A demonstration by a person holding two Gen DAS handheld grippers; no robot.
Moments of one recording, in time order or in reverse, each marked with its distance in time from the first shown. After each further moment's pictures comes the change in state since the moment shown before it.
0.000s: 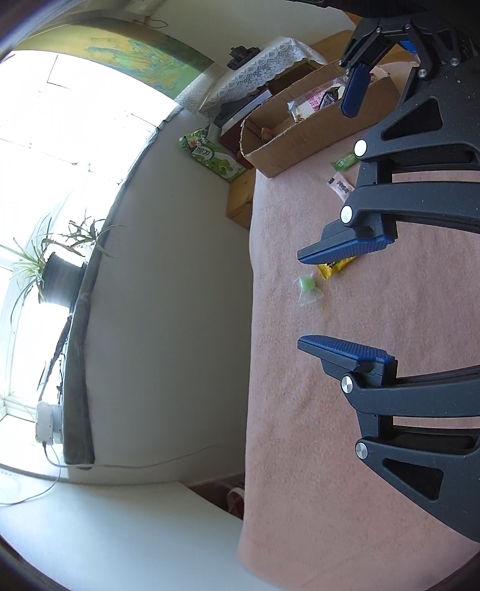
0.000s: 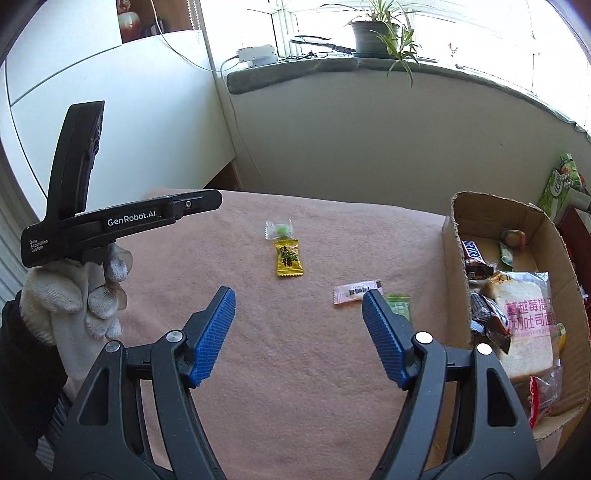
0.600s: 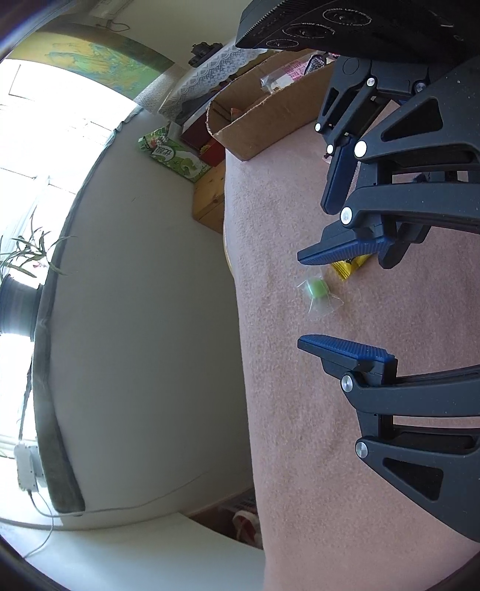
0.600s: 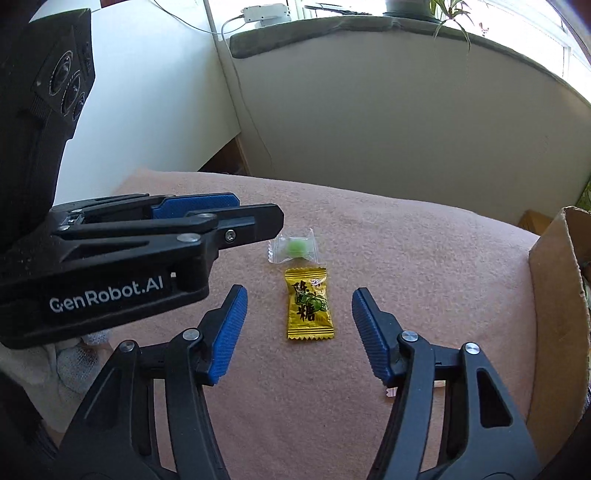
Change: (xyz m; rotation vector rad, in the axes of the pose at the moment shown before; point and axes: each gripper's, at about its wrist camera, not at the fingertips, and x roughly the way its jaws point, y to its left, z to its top) left arm 0.070 -0.013 0.008 0.113 0.129 -0.012; right arm 0.120 0.003 0.026 -0.016 0.091 0.049
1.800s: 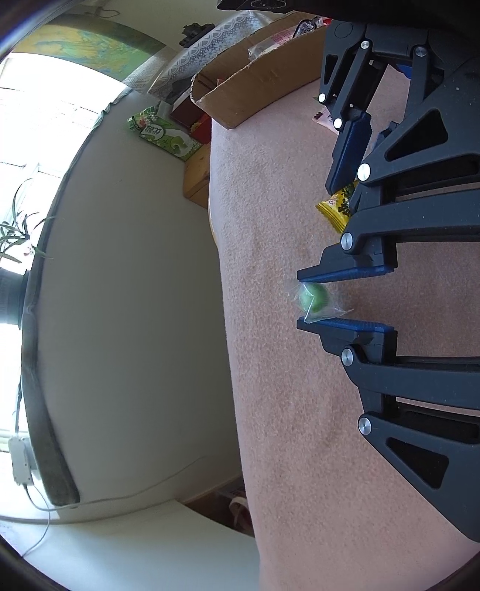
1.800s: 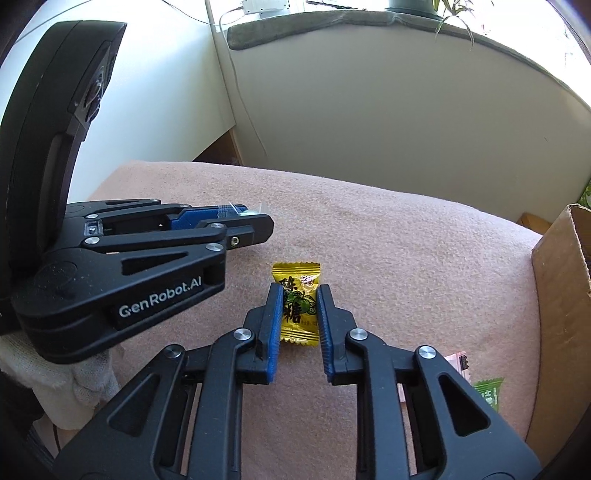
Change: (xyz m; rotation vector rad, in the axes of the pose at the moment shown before) left arm 0.014 0.008 -0.006 0.005 0.006 0.082; right arm 0.008 -0.005 0.000 -0.026 0.012 -0.040
